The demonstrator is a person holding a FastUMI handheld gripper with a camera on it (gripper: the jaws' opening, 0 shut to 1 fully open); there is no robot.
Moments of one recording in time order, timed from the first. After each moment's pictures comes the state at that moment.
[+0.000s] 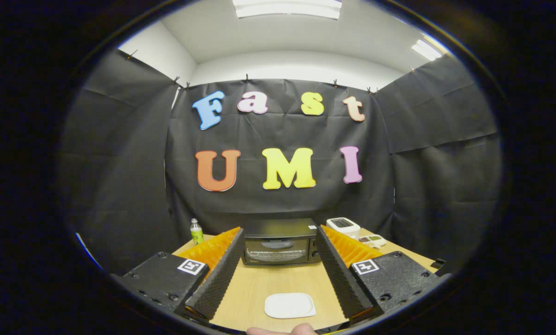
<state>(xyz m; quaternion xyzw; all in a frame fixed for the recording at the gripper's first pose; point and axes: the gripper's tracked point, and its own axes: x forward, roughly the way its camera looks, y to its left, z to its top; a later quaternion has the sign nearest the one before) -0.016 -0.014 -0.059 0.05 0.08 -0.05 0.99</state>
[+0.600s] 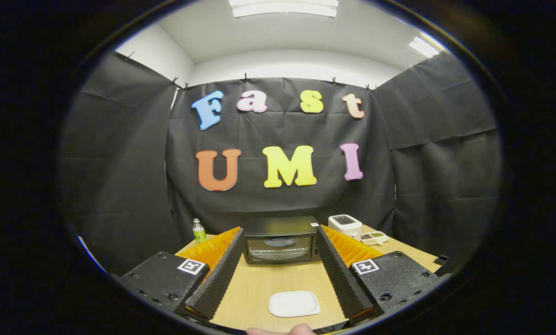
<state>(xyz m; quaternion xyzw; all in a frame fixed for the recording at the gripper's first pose) -0.017 -0.008 -0.062 0.06 0.09 -0.05 0.99</state>
